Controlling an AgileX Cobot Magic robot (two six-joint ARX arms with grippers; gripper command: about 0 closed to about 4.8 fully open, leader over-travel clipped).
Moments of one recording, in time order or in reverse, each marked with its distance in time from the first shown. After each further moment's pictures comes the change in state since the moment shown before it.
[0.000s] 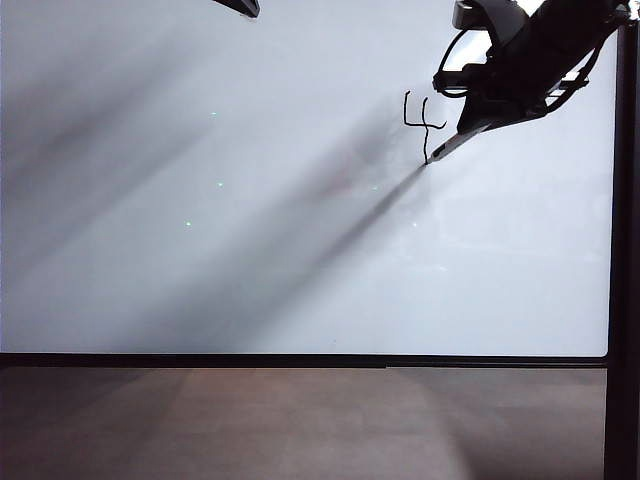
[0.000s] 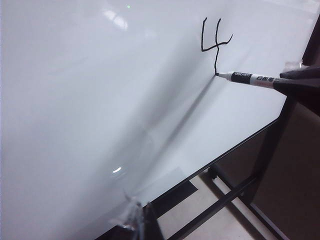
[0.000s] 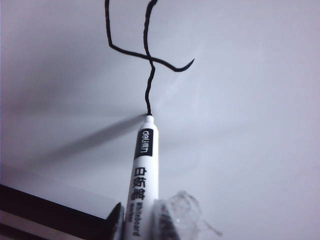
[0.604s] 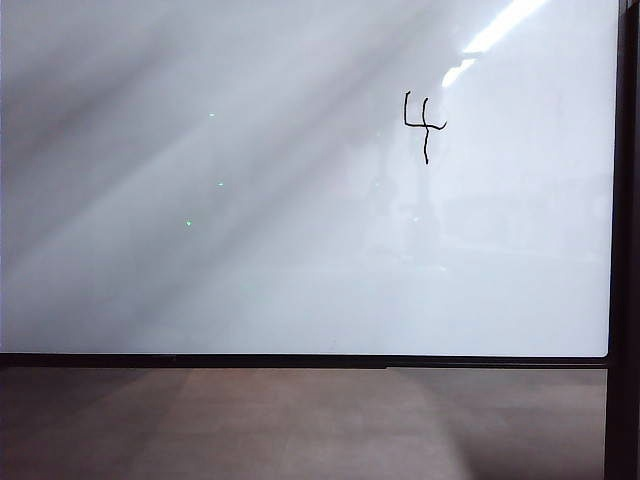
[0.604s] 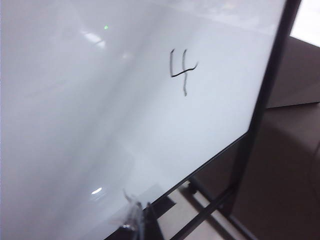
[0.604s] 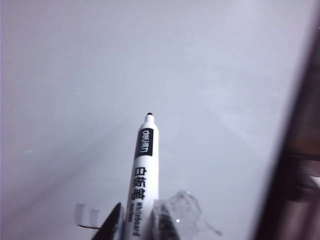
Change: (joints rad) left arm -0.008 -0.058 0.000 0.006 0.100 -0.001; right arm -0.047 -0.616 0.008 -0.129 0.125 0.008
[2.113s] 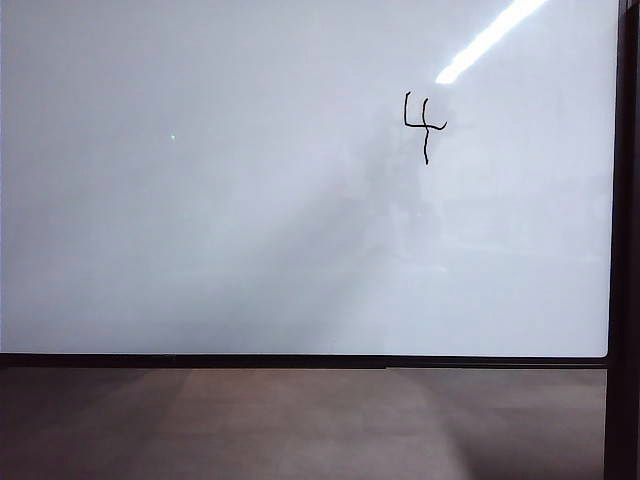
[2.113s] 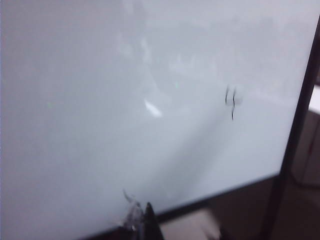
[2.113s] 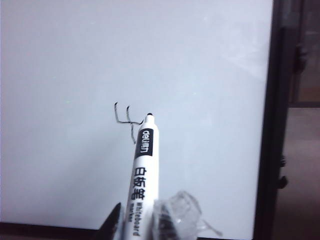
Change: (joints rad) left arm -0.042 -1.038 -0.528 -0.197 -0.261 -0.058; right arm -0.183 -0.610 -0.472 -0.250 -0.282 0.187
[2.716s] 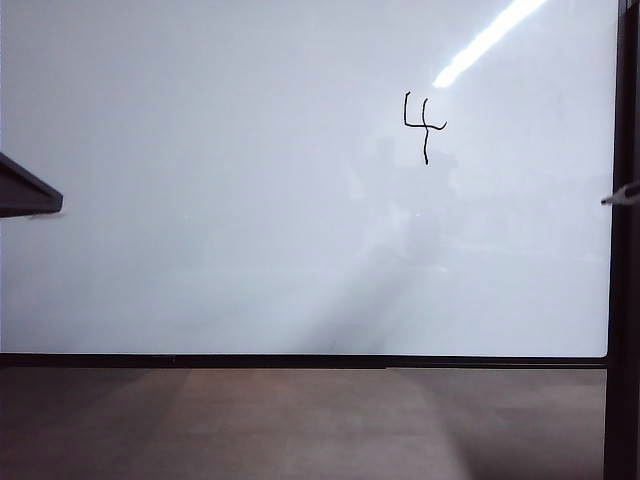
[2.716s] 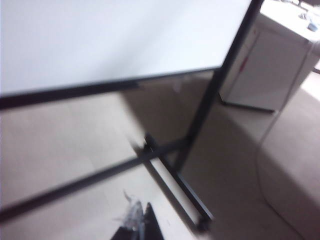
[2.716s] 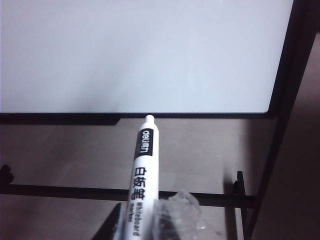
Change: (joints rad) left arm -0.002 0.022 -0.721 0.473 0.248 -0.247; right arm 0.031 -0.015 -0.460 0.108 0.006 0.003
